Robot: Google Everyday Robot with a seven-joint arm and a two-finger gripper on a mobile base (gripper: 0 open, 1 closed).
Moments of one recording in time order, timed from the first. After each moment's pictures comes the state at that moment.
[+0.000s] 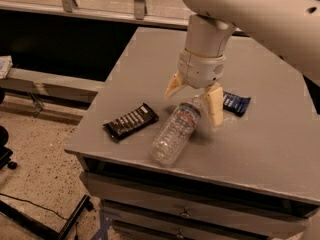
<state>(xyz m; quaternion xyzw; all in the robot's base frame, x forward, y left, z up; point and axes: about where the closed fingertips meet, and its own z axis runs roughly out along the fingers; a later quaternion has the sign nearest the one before) 0.499 -0.082 0.846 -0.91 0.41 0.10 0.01</state>
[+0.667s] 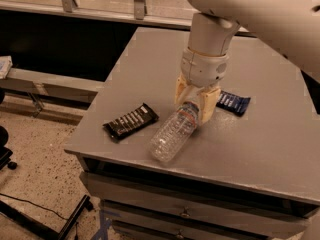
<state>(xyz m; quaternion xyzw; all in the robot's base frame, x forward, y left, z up) 0.499 -0.086 0.850 -0.91 0.41 0.11 0.01</state>
